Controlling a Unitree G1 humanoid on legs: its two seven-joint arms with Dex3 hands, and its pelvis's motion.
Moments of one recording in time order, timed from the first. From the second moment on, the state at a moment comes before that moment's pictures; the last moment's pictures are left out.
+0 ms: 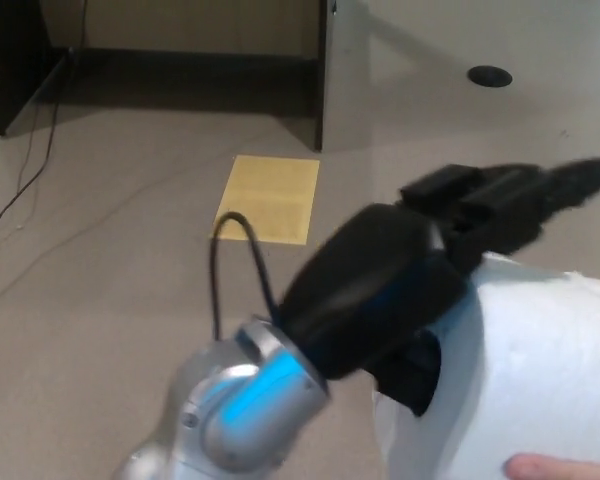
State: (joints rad) left_arm -0.47 0.21 -0.45 -0.52 0.49 0.11 -0.31; right_arm -0.23 -0.40 0.37 1.24 -0.49 -0.40 -0.22
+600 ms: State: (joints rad) left_arm -0.57 0.51 -0.06 -0.49 0.18 0.13 -0.55; right_arm -0.25 -0.39 0.38 1.25 -0.49 -0.40 -0.22
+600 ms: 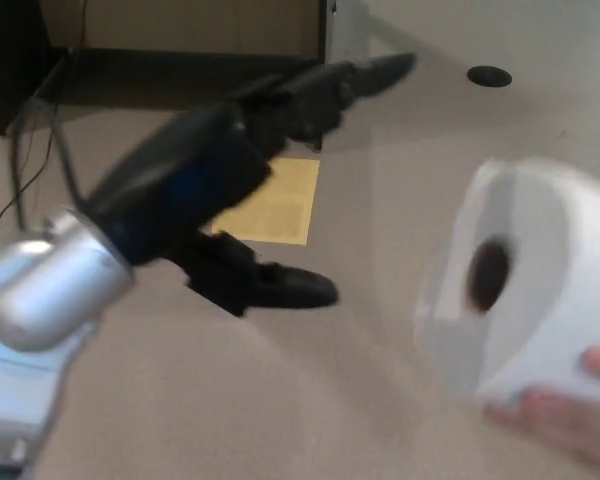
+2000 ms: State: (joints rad) left_arm 0.21 0.42 0.38 0.73 0.02 -0.24 -0.33; right_arm -0.24 -0.39 0.34 1.25 -0.49 -0.40 -0.22
